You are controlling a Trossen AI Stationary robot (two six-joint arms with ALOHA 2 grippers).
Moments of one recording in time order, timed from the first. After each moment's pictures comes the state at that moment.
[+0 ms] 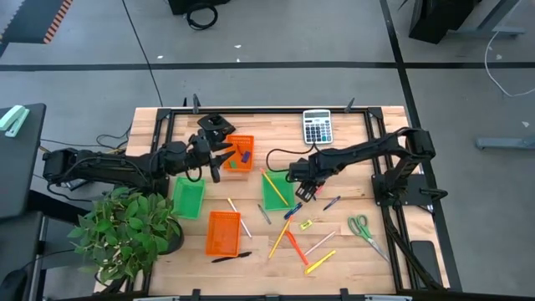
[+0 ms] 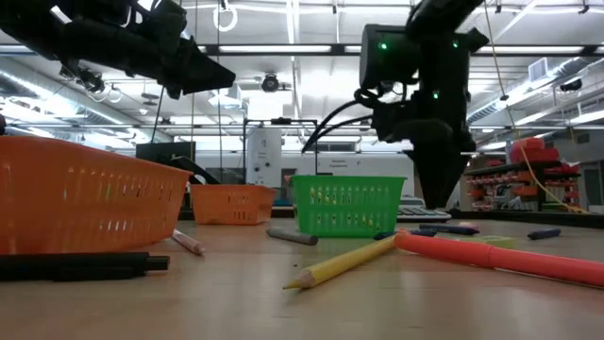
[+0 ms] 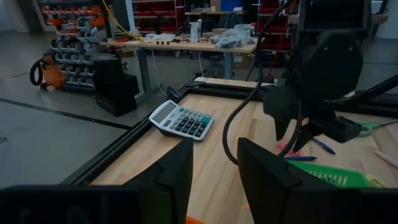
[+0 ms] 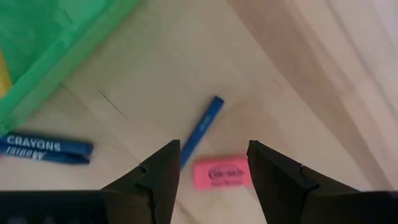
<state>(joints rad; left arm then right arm) 0.14 0.93 0.35 0.50 -0.25 0.00 0.00 1.71 1.05 -0.82 0.12 0.68</state>
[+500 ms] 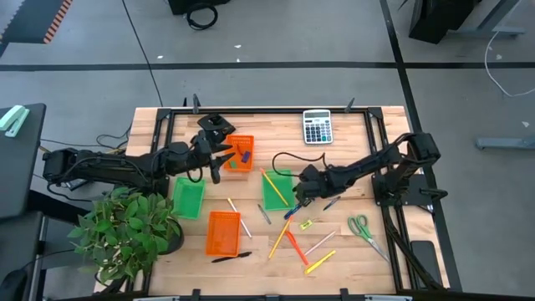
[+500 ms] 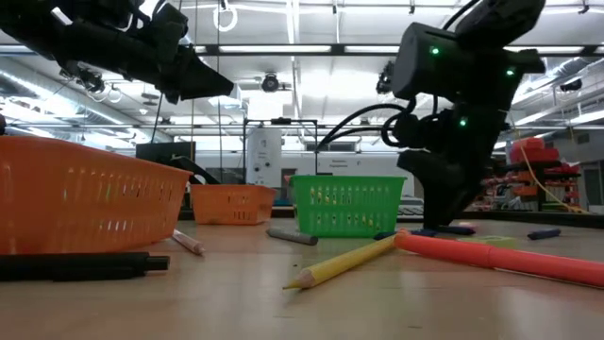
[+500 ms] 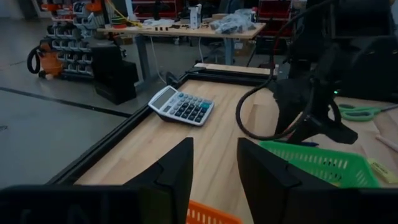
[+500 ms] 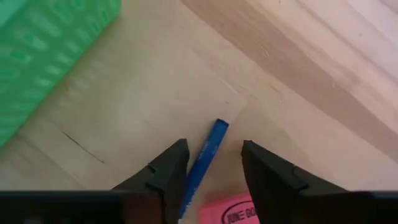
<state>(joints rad) 0.14 0.93 0.35 0.44 -0.25 0.01 0.16 1.70 0.82 -0.52 0.41 1.00</state>
